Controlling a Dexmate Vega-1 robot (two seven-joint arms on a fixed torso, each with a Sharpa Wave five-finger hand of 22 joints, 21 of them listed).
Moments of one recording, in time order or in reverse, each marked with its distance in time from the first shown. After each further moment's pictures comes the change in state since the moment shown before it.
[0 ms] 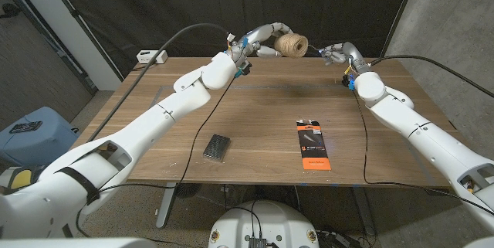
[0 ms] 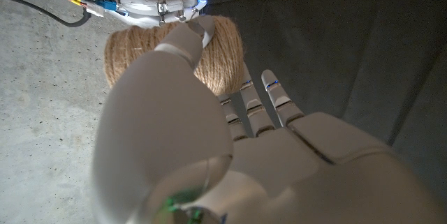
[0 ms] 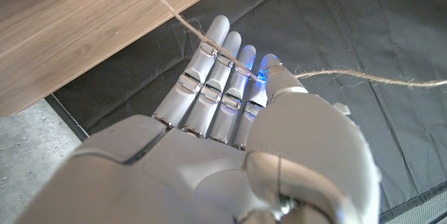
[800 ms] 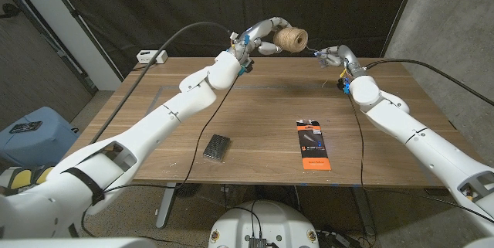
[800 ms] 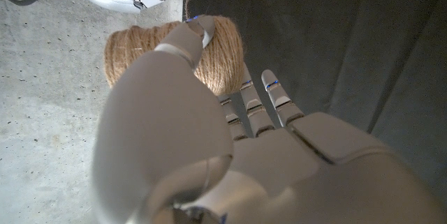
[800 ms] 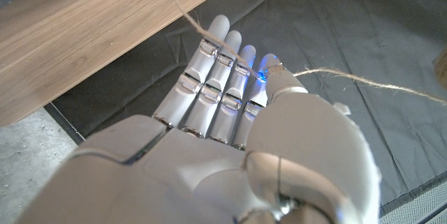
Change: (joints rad) left arm 0.003 -0.034 0.015 -0.026 0.046 0.111 0.082; left_hand 0.000 0.000 0.000 0.000 0.004 0.000 0.000 0.000 0.000 0.000 0.000 -0.007 0.000 0.004 0.004 0.000 0.009 -0.004 0.004 0.000 0.000; right arm -0.045 0.008 0.002 -0.078 0.003 -0.033 -0.029; right_hand 0.000 0.000 0.000 0.000 0.000 0.002 0.002 -0.003 0.000 0.000 0.000 0.000 0.000 0.009 -0.002 0.000 0.000 0.000 0.000 0.005 0.000
